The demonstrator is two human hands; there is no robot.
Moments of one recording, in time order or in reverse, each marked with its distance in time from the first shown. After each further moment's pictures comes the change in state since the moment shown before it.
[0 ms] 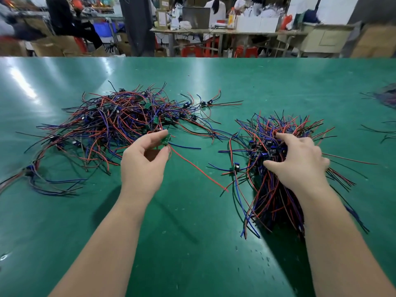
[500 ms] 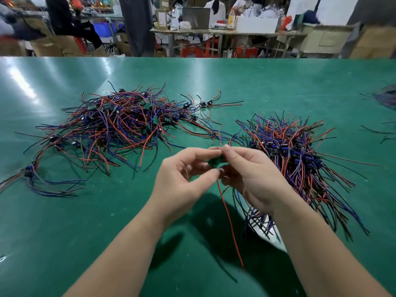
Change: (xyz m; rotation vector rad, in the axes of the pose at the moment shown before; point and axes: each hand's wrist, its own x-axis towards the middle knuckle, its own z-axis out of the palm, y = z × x) left_hand -0.040 0.029 0.024 -0.415 -0.462 0.098; right_hand -0.051 -0.065 0.003 1.456 -0.678 -0.036
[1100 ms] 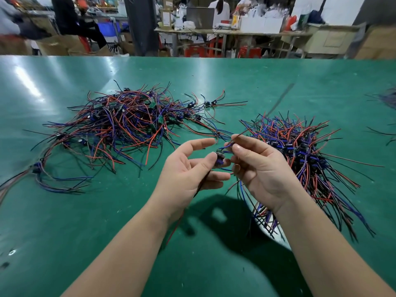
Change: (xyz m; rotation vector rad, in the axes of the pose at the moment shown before) left_hand 0.004 0.008 0.002 -0.329 0.017 -0.293; right_hand 0.003 -0.004 -0.003 0.258 0.101 -0.041
